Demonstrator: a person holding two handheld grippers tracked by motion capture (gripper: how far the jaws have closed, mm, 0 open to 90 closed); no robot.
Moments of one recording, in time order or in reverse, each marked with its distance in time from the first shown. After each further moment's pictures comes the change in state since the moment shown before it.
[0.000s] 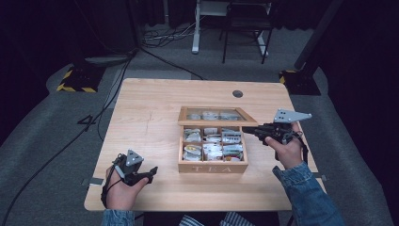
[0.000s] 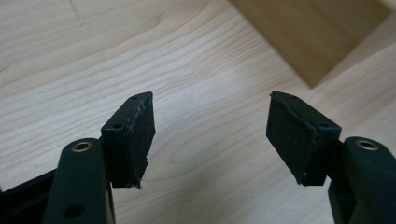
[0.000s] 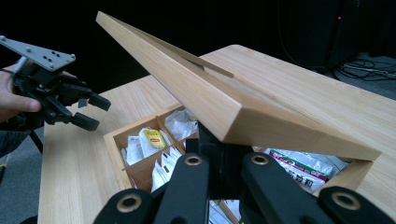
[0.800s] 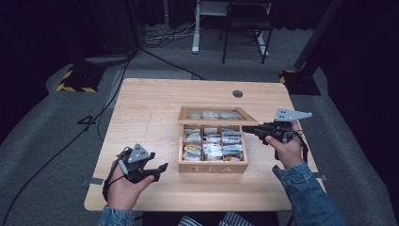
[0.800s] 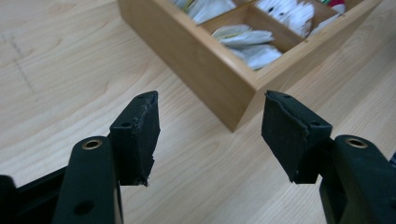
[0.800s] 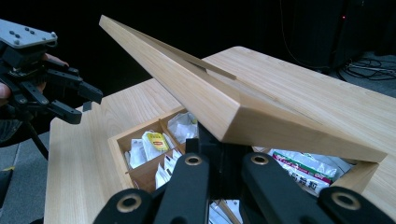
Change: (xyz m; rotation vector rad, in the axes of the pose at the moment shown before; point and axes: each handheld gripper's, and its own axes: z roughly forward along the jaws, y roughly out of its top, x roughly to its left) left arm -0.024 0.039 -0.021 -0.074 -0.139 0.102; right arm -0.002 0.000 0.000 -0.008 0.011 0.014
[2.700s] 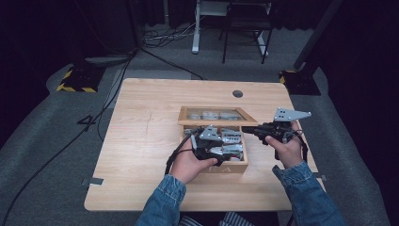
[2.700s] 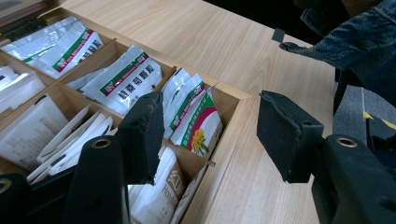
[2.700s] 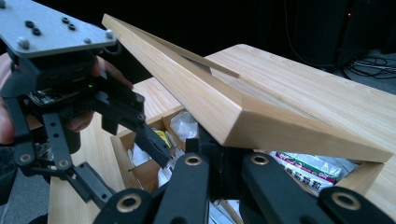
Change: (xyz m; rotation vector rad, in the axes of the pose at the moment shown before) left arm -0.079 0.106 0.121 -0.013 -0.366 0.189; right arm 0.000 0.000 0.001 0.010 0.014 -0.002
